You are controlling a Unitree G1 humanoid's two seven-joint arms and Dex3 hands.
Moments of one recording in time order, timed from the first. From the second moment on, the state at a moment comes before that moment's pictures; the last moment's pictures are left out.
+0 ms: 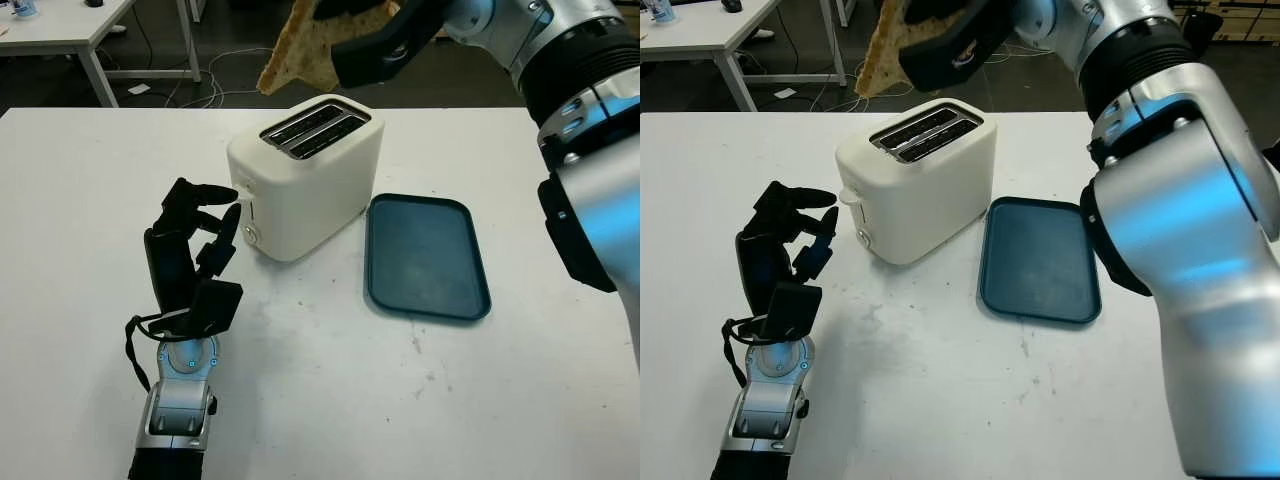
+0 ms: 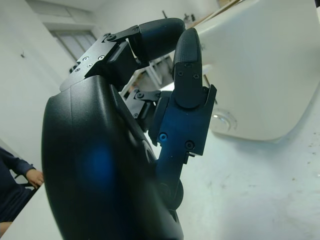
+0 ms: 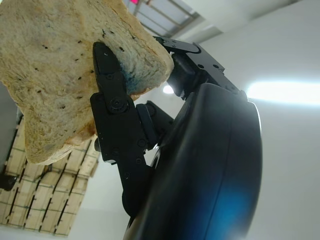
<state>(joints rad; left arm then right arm) -0.07 -0.03 0.02 -0.05 0.32 -0.29 0.36 -1.65 -0.35 0.59 1.33 -0.82 -0.60 -0.14</state>
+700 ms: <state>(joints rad) -0.07 -0.03 0.01 -0.05 0.32 -0.29 0.37 -1.59 -0.39 0.62 1.34 -0.84 -0.59 -0.12</state>
